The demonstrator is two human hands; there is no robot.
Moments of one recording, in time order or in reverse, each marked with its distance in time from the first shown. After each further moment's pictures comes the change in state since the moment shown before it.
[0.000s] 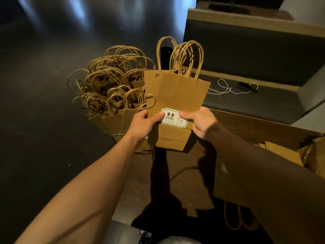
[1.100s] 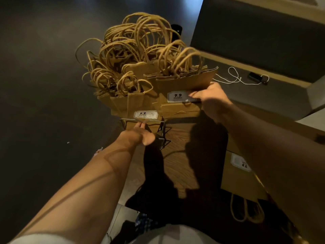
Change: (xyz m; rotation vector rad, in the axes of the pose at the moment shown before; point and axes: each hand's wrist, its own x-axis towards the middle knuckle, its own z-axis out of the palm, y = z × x) left_hand 0.023 -0.073 -0.064 1.279 -0.363 -0.473; right_hand 0.023 -0.017 0.043 -0.367 -0.053 -0.114
